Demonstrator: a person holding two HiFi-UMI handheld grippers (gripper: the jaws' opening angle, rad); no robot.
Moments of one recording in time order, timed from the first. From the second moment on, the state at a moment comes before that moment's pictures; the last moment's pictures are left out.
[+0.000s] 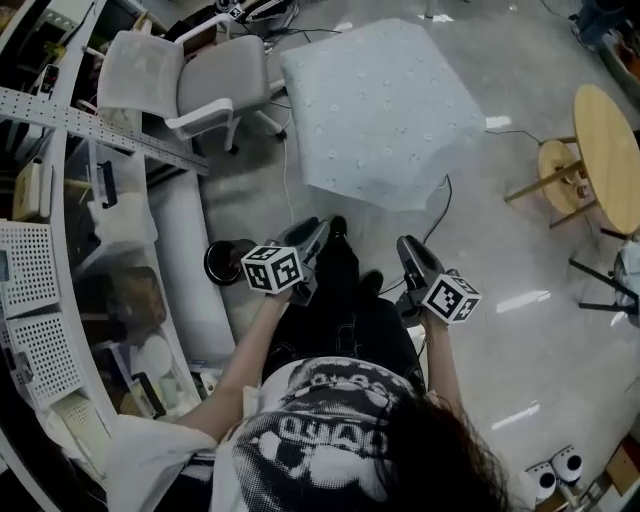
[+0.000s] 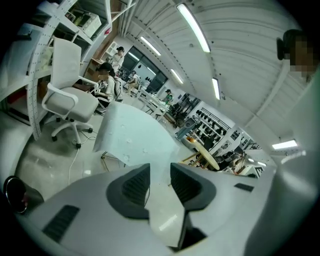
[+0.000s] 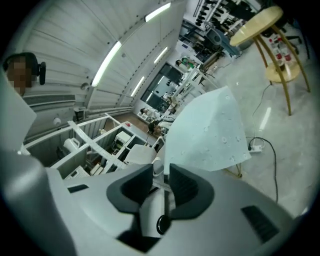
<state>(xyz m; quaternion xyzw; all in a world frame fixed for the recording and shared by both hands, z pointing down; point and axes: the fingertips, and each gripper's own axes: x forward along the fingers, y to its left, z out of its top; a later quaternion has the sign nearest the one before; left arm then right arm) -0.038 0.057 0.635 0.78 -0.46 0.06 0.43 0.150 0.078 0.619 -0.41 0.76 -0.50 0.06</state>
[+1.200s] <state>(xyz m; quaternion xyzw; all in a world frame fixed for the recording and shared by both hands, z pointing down) -0.117 0.173 0.519 0.83 -0.49 0.04 0.26 -0.022 0.146 0.518 -0.28 0.91 -0.31 -0.06</state>
